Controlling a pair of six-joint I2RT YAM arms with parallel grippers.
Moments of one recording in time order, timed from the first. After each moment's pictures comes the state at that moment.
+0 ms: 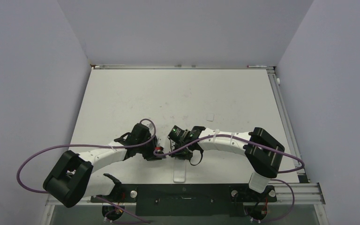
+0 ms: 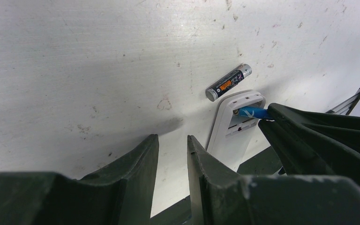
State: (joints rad) left arm -0.57 1.27 0.44 -0.17 0.32 -0.88; right arm 1.08 1.71 1.11 -0.63 -0.10 -0.39
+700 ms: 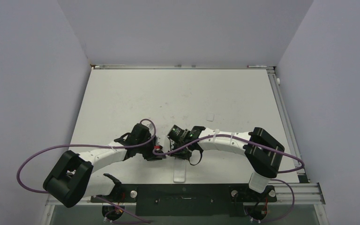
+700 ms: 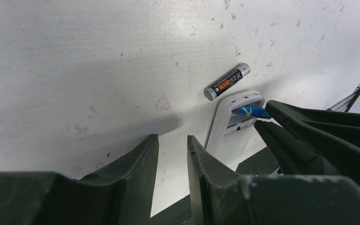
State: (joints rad) left arm -0.57 1.27 0.44 -0.16 0.33 -0.88; right arm 1.08 1.72 1.11 -0.61 -0.10 -0.37
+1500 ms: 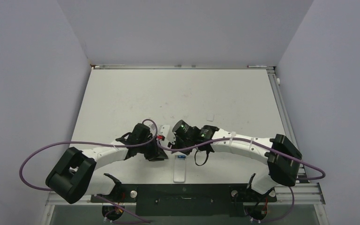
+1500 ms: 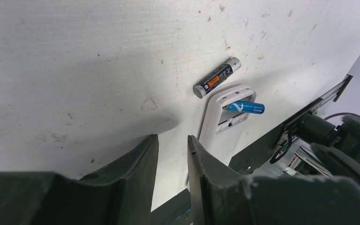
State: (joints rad) left arm -0.57 1.31 0.44 -0.12 0.39 -0.89; right arm 1.08 1.56 1.09 -0.53 -0.01 -0.28
